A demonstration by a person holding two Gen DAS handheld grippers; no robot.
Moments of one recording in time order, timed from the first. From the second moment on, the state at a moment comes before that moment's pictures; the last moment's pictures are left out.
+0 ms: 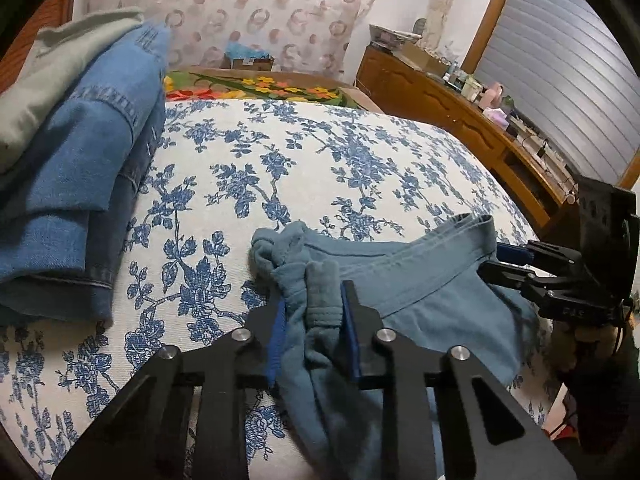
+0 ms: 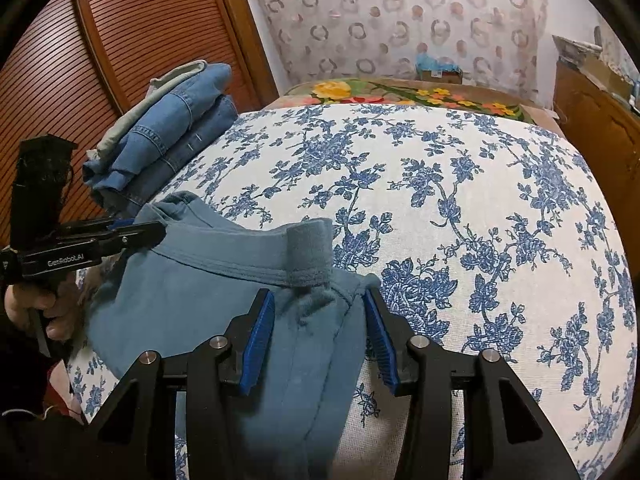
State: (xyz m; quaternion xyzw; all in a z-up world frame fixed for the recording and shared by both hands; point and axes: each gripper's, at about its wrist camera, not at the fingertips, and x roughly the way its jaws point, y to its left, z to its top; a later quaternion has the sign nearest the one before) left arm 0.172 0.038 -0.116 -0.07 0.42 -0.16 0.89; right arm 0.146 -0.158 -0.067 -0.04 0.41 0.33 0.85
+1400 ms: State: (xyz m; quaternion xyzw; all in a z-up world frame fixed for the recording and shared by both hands) left arm 0.087 -0.001 0.022 0.00 0.26 -0.17 0.95; right arm 0.051 -0.220 0.036 -0.01 0.24 0.35 0.90
